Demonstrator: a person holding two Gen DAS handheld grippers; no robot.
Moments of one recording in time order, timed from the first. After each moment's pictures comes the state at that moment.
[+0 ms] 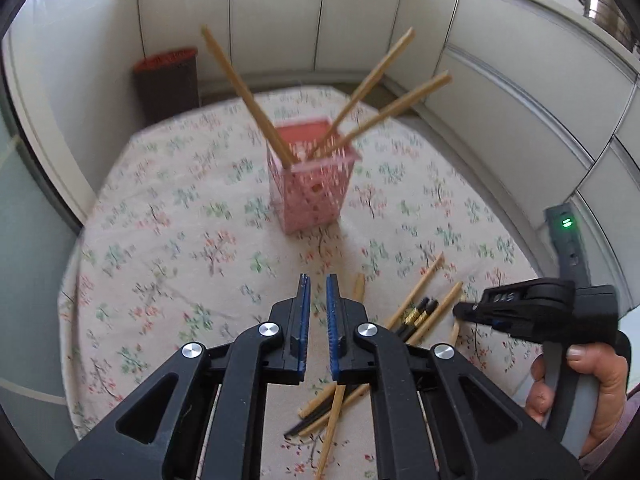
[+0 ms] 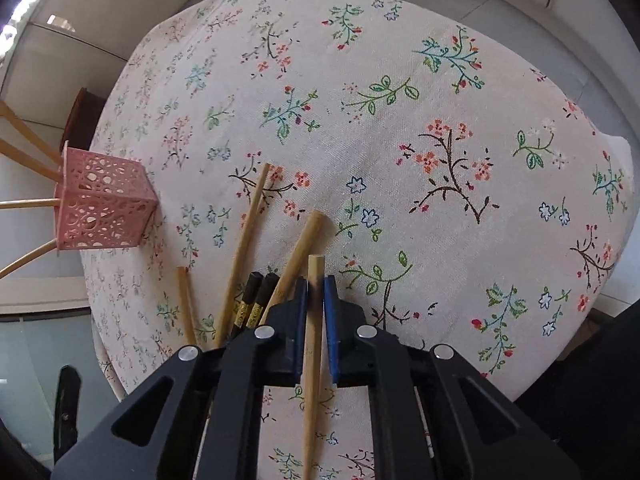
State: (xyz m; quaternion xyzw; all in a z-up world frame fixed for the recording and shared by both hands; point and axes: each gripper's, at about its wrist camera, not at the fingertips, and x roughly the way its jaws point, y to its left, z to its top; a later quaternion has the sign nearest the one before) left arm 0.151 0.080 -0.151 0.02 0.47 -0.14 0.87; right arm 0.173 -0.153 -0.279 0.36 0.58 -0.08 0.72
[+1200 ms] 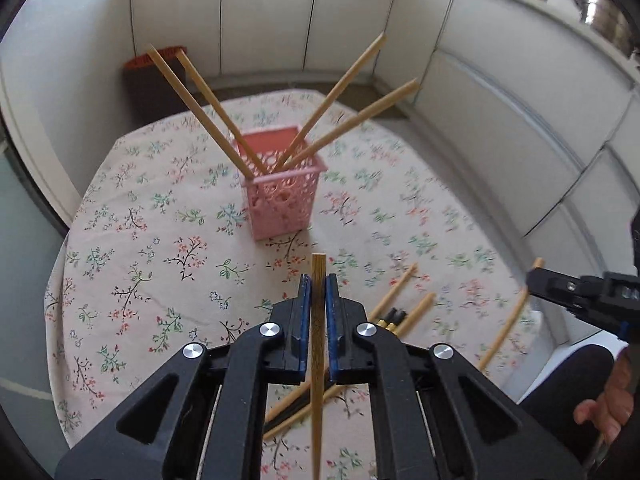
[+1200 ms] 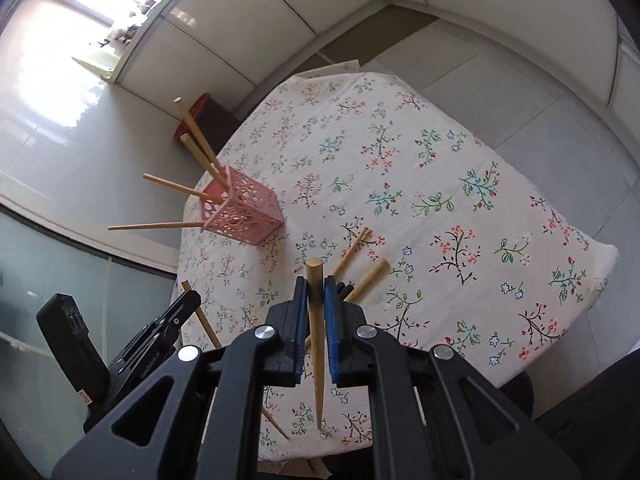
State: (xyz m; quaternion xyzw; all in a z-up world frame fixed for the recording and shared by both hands) left arm 0.141 0.054 -0.139 0.01 0.44 -0.15 0.89; right arm 0.122 -0.189 -0.168 0.34 0.47 0.08 0.81
